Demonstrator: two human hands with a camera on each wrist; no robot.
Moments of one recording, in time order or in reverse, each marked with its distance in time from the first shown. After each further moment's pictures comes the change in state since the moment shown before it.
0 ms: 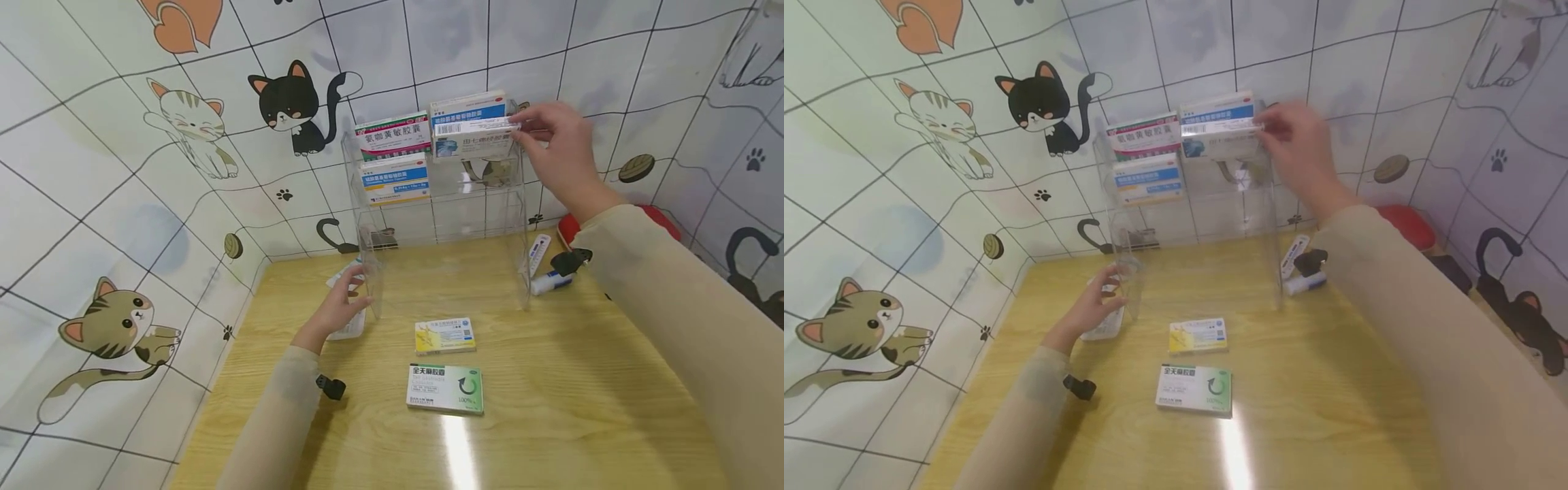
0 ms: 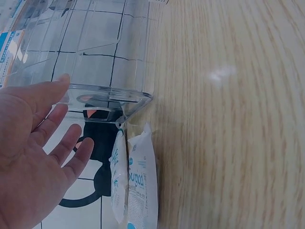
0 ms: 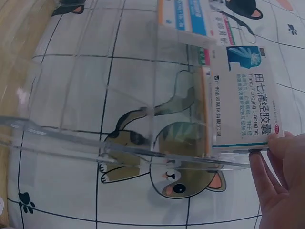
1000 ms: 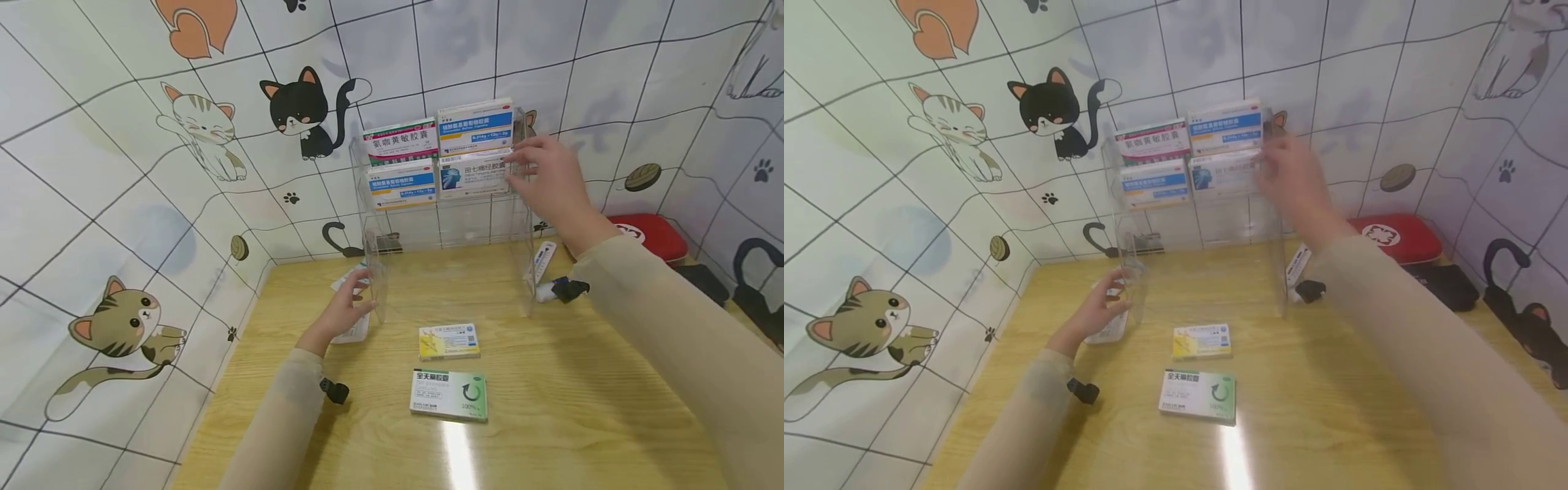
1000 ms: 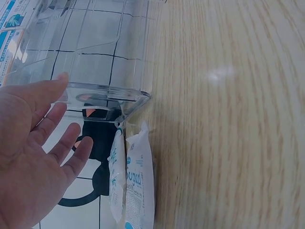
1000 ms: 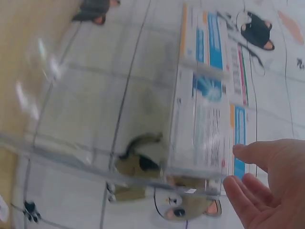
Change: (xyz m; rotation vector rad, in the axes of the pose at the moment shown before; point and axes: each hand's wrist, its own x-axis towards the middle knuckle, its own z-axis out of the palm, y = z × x) left_hand 0.001 -0.004 -0.001 -0.009 0.002 0.015; right_hand -0.028 -0.009 0.015 -0.148 -0.156 -0.068
